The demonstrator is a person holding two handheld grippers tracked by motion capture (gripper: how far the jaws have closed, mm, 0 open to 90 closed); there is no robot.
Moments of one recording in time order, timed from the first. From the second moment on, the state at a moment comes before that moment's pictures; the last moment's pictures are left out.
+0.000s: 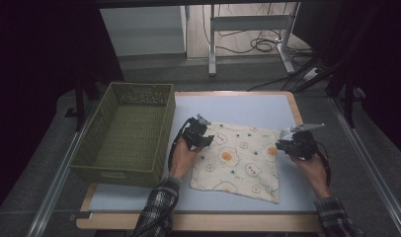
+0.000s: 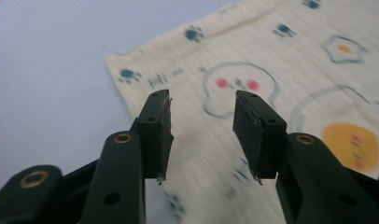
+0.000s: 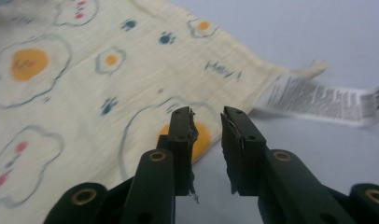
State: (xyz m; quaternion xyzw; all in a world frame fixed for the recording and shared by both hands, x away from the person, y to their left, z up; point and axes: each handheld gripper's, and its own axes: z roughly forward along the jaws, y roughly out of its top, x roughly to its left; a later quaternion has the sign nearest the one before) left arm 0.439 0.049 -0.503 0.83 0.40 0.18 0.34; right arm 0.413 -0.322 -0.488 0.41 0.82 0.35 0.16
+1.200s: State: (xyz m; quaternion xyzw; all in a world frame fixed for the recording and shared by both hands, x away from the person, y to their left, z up) left arm 0.512 0.053 -0.525 0.81 0.45 0.15 0.35; right arm 0.484 -0.312 -0.503 0.44 0.83 0.29 0.19
